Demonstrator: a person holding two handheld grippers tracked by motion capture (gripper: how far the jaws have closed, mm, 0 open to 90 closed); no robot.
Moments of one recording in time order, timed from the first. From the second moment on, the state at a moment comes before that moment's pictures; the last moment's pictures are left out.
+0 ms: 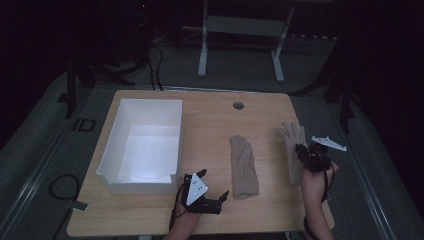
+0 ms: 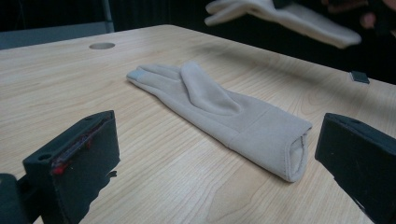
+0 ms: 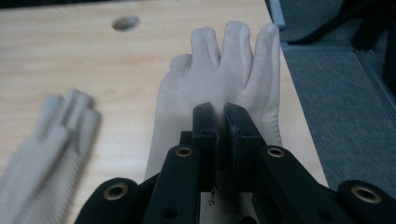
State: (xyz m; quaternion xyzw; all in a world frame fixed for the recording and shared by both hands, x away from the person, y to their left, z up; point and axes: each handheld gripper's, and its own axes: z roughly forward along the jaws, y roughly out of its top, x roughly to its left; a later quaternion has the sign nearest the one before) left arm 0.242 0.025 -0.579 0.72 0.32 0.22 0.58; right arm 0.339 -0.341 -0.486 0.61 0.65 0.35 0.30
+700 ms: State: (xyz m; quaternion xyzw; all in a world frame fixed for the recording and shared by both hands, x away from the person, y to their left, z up) left arm 0.242 0.025 -0.579 0.72 0.32 0.22 0.58; right arm 0.338 -0.344 -0.553 0.61 0.69 0.31 0.25
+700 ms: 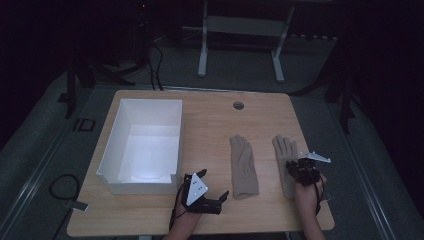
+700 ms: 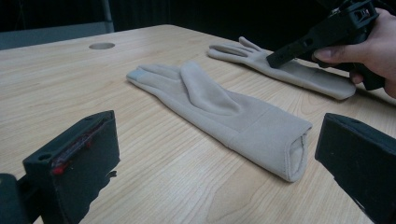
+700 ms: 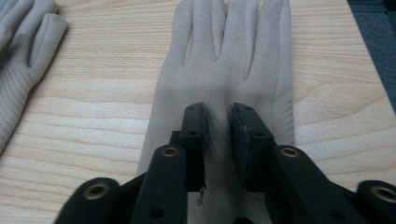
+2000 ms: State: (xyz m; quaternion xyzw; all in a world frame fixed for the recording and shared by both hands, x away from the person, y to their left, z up) left arm 0.241 0.025 -0.578 0.72 0.32 0.22 0.57; right arm 0.343 -0.374 -0.555 0.45 0.80 0.33 0.22
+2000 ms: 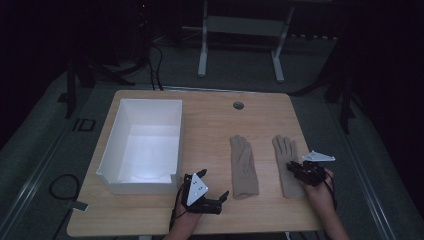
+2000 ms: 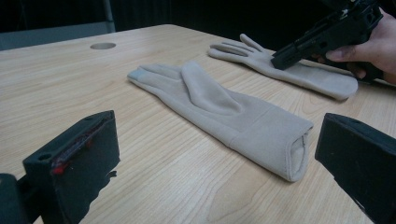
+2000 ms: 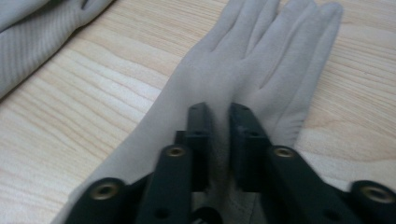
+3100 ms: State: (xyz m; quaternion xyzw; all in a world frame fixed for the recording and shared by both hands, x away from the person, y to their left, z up) left arm 0.241 0.025 -0.578 0.72 0.32 0.22 0.57; right arm 0.346 -0.241 -0.465 0.47 0.75 0.39 0.25
